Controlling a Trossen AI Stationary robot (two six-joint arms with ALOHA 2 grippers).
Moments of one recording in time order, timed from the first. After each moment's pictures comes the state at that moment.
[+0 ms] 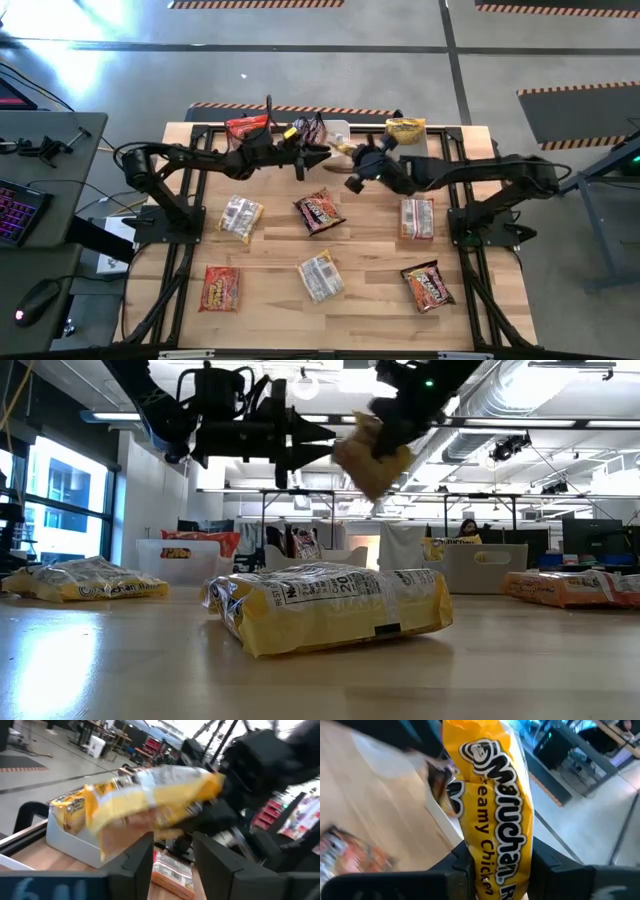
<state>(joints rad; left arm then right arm) 0.44 1.63 0.77 0.91 0.36 -0.46 -0.11 1.42 1.11 -0.37 0.70 0.04</state>
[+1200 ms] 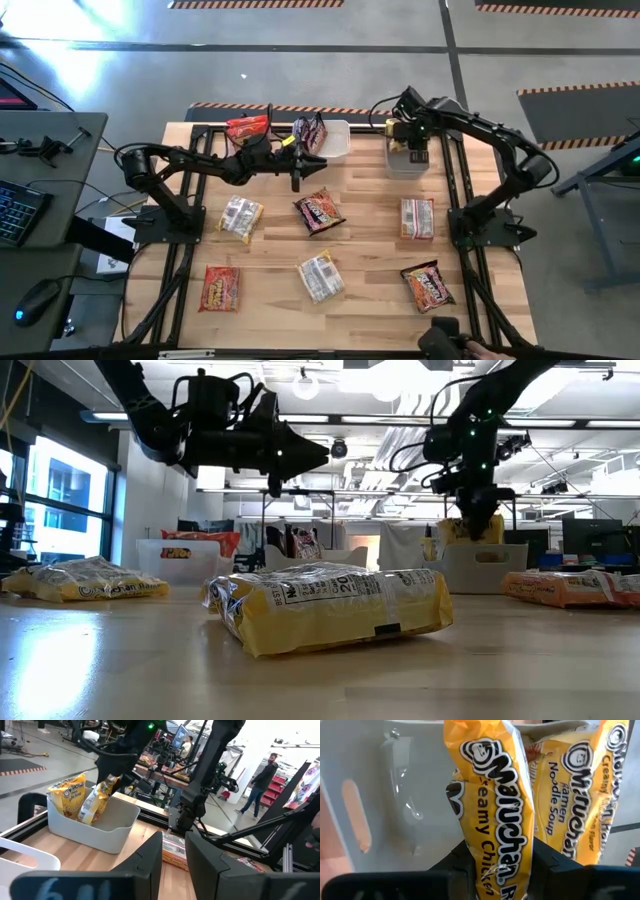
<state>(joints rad) 0.41 1.63 0.69 0.93 0.37 -0.33 -0.88 1.55 1.16 -0.94 0.16 -0.87</state>
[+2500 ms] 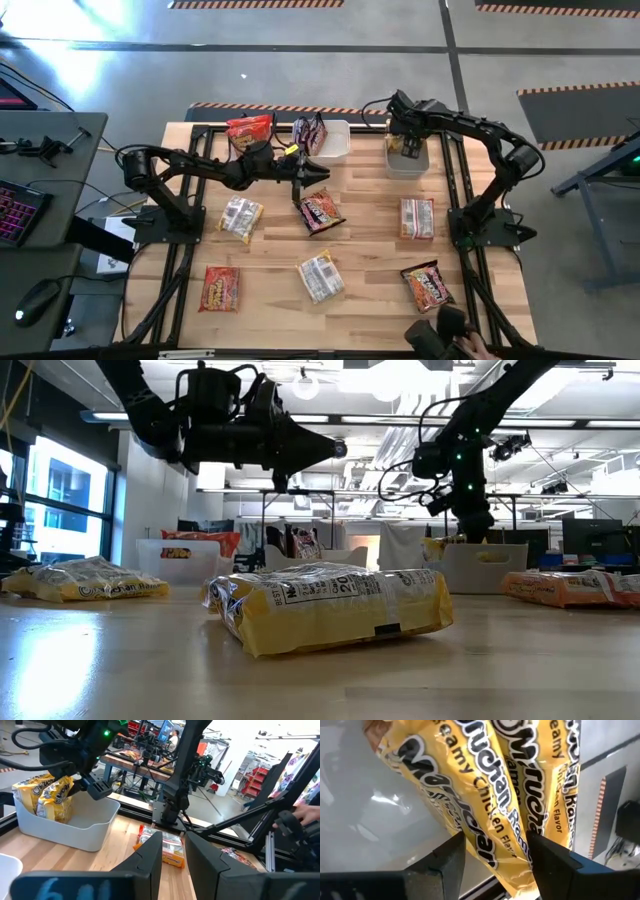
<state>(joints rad) 0.35 1.63 0.69 0.93 0.38 -0.30 -0.86 1.66 1.16 -0.84 0.44 -0.59</state>
